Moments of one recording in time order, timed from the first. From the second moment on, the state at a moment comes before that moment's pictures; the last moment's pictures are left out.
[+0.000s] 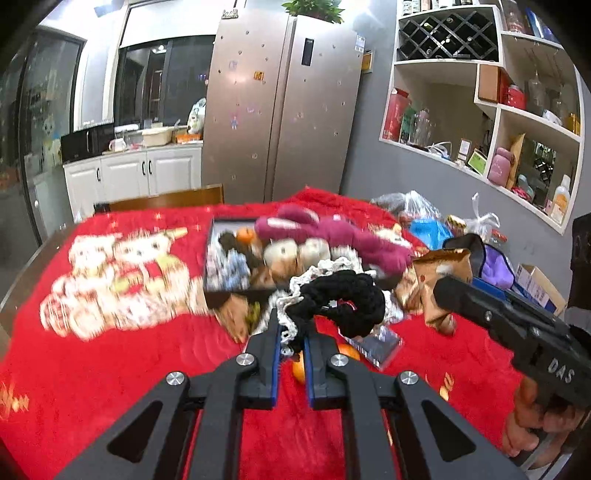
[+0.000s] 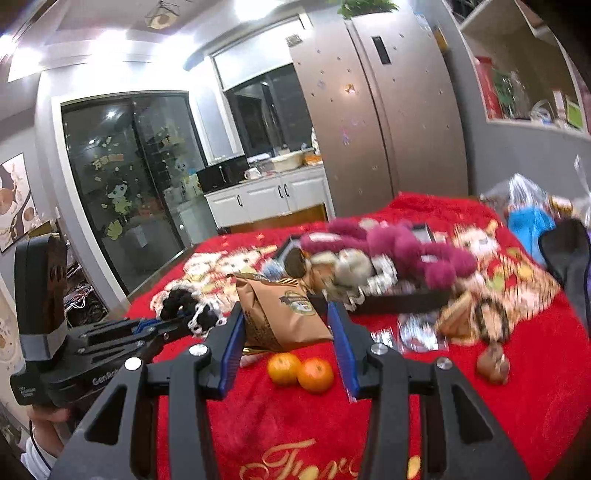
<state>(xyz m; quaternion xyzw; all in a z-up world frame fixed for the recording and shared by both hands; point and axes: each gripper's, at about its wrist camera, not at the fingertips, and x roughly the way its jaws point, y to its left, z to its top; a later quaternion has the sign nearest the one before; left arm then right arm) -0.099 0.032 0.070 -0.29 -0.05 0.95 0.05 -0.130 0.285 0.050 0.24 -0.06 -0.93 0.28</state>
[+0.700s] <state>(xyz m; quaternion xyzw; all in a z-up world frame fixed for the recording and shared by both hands) -0.236 0.000 0.106 -0.28 -0.05 0.96 0.02 -0.240 0.238 0.132 0.21 -0.02 -0.94 0.25</state>
